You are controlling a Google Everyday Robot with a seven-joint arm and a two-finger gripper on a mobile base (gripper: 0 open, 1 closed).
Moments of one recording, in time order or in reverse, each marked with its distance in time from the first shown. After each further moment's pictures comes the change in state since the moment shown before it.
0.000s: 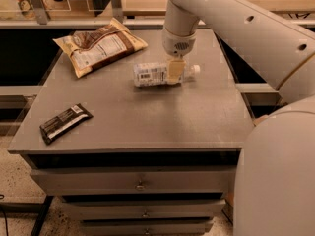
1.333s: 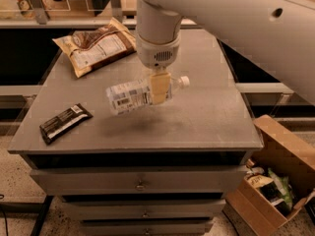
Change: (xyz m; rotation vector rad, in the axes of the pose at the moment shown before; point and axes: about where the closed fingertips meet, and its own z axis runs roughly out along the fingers) arm -0.073 0.102 -0.063 -0.007 0.018 -0.168
